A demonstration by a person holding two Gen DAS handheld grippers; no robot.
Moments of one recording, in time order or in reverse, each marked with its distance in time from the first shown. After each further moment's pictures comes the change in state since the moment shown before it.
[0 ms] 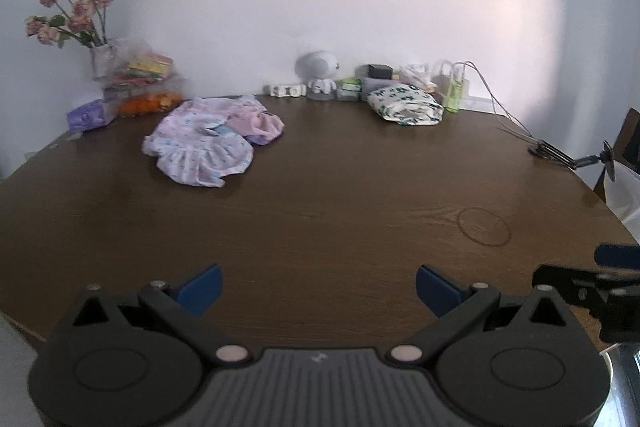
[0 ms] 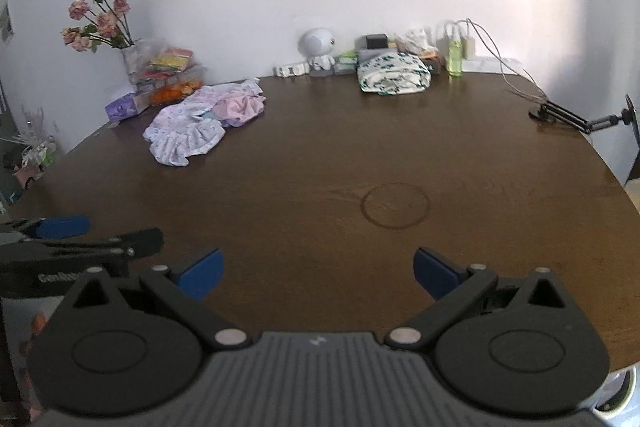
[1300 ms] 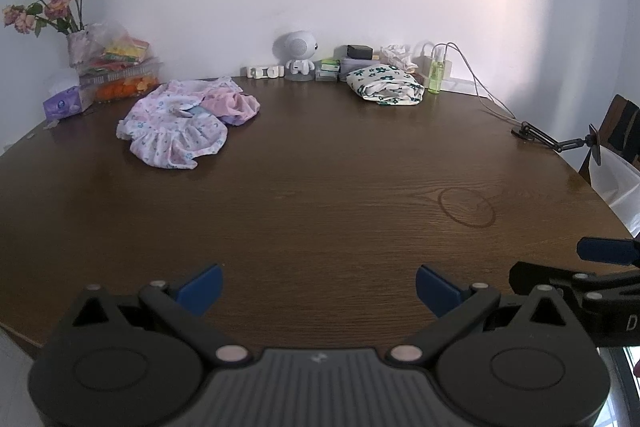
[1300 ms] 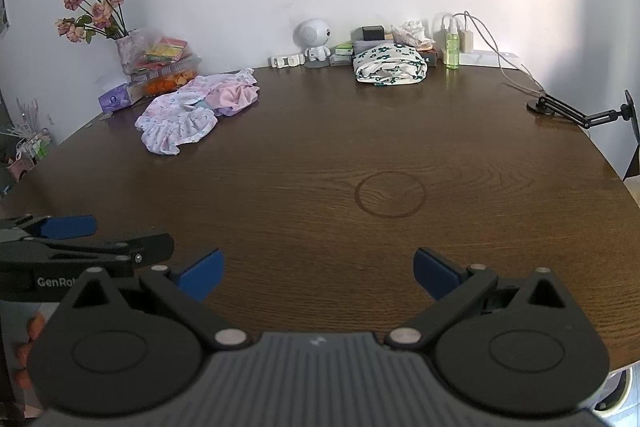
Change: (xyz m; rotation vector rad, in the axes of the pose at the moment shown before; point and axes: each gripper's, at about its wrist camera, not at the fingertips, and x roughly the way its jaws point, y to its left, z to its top) left arm 0.020 -0.008 -0.009 0.020 0.058 -0.060; right arm 0.012 -0.004 -0.008 -0.017 0.010 -0.014
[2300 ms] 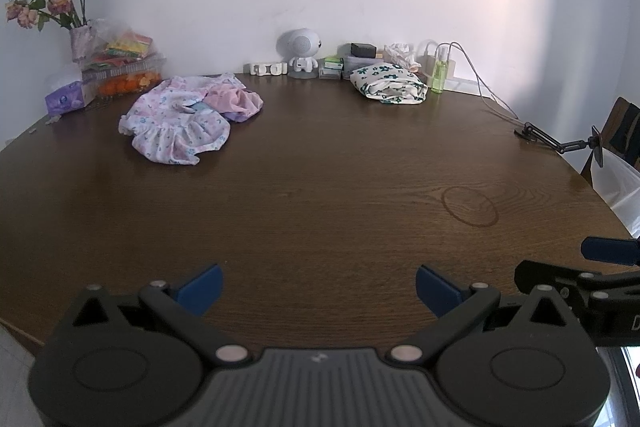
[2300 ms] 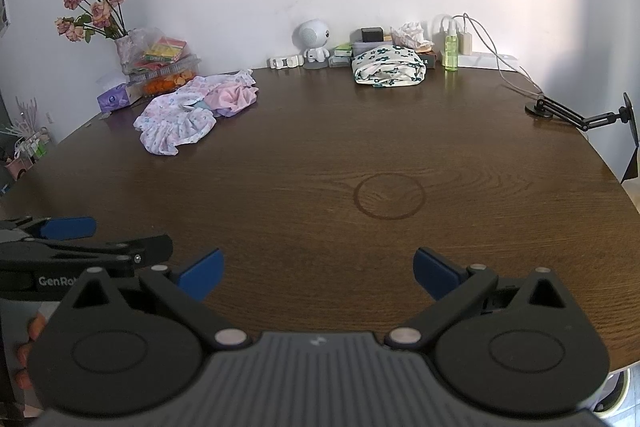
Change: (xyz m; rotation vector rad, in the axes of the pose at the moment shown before) left arm -0.001 0.001 -0.001 -0.012 0.003 0.003; right arm -0.001 0.003 -0.001 -0.002 -0.002 -0.008
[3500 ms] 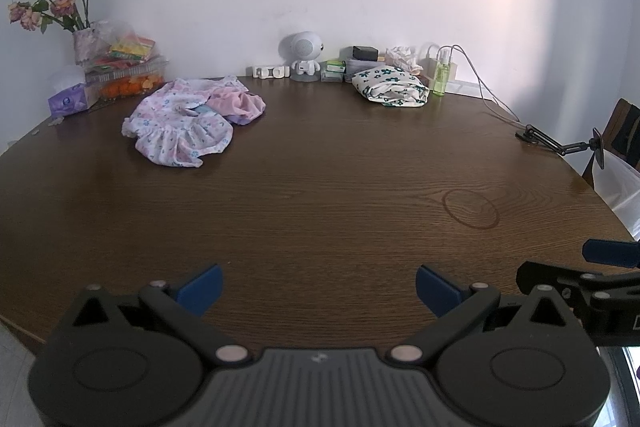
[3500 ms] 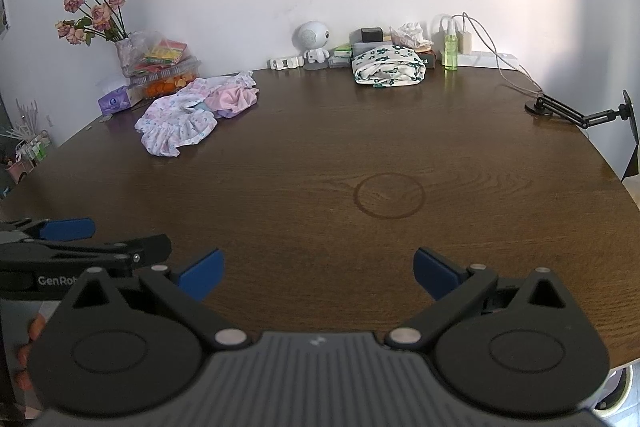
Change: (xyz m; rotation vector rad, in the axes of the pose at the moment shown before) left arm -0.002 0.001 0.000 -0.001 -0.002 0.008; right arm -0.001 -0.003 0.001 0.008 -0.001 0.007
